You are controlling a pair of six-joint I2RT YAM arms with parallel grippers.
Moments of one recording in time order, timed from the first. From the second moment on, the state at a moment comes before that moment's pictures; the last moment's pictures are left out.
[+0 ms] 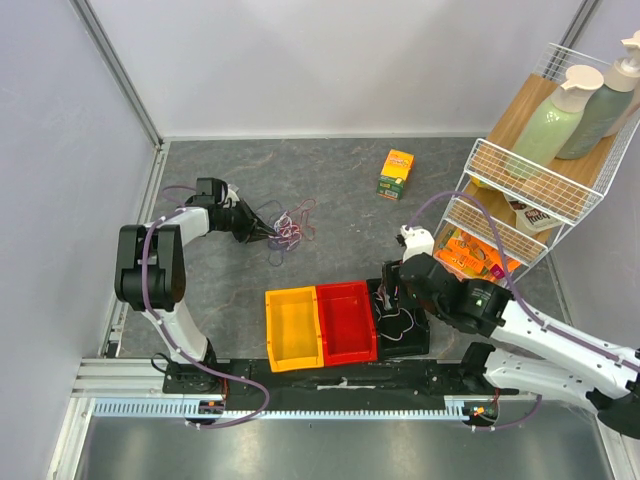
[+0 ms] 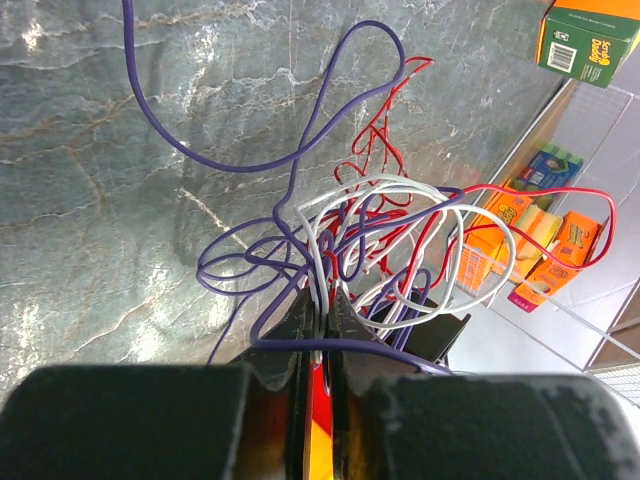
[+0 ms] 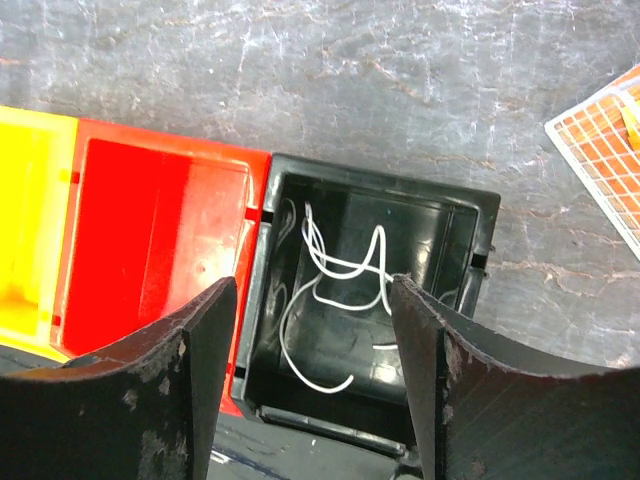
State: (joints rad) left arm -0.01 1.80 1.03 -0.28 0.69 -0.71; right arm 0.97 0.86 0.76 -0.67 0.36 0.60
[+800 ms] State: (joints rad) left arm -0.01 1.79 1.03 -0.27 0.70 -0.72; right arm 1.04 1.03 0.61 -0.69 0.33 0.81
